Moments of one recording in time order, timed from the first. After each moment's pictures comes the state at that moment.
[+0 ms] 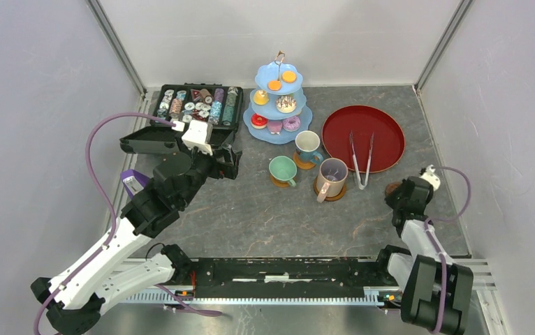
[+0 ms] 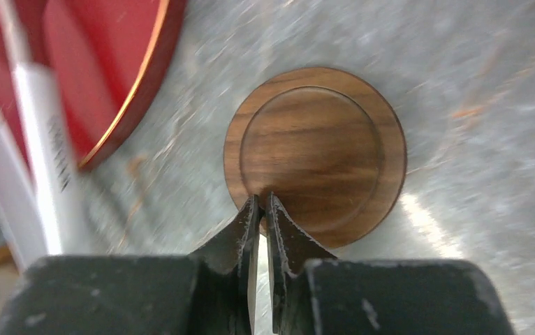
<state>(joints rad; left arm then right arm) -0.77 0.77 0.93 -0.33 -0.39 -0.17 -0.32 1.01 0.20 0.11 0.08 0.47</state>
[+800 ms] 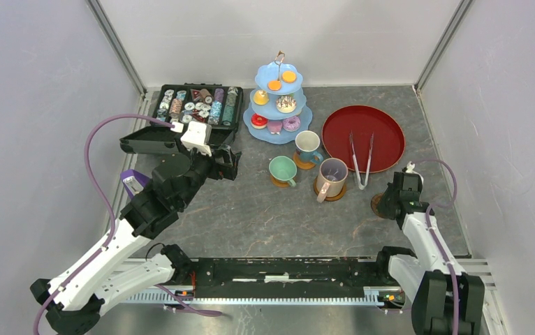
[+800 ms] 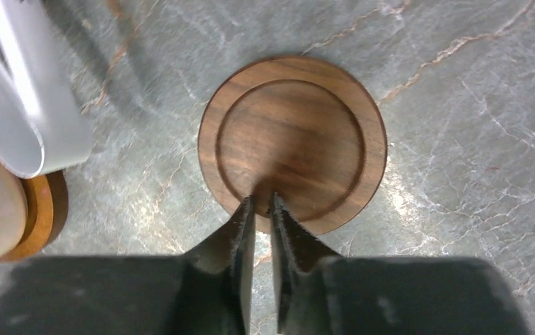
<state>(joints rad) -0.77 0.76 0.93 -0.33 -0.39 -0.17 -0.11 0.90 0.38 -0.46 0.07 0.44</state>
